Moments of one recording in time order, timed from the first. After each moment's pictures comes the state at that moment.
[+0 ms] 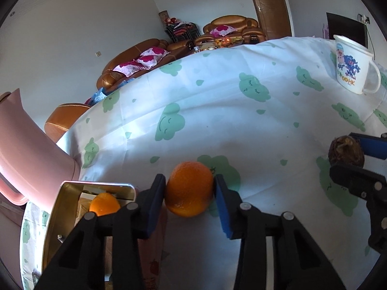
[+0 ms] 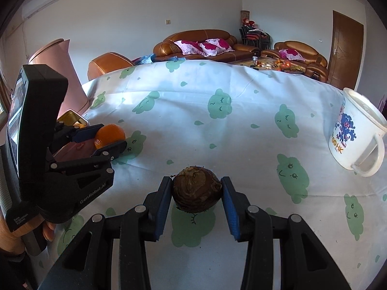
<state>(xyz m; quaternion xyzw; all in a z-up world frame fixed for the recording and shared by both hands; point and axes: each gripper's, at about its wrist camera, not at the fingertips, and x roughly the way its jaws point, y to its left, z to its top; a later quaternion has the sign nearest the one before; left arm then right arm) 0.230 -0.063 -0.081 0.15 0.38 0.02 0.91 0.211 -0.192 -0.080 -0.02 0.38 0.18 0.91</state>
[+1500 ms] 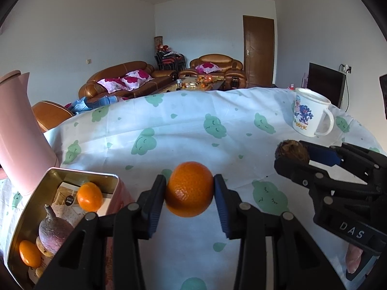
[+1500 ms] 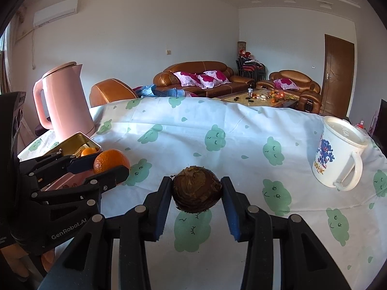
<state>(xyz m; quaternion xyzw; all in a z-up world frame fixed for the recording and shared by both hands) 0.172 -0.067 -0.054 0.04 0.29 -0.06 0.95 0.180 -0.201 -0.059 -0.02 0.28 0.17 0.95</state>
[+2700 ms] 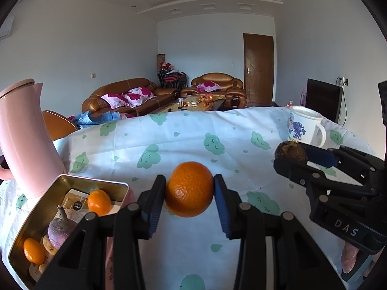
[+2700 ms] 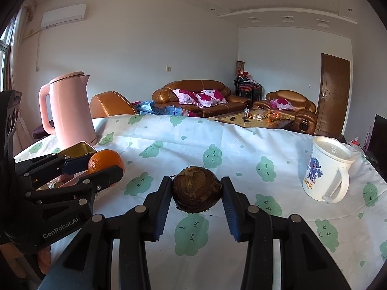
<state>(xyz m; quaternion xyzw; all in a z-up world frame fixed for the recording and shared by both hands) 0.148 -0.062 -0.043 0.03 0.24 -0.06 0.97 0.158 -0.201 -0.047 -0.03 0.21 0.16 0.96</state>
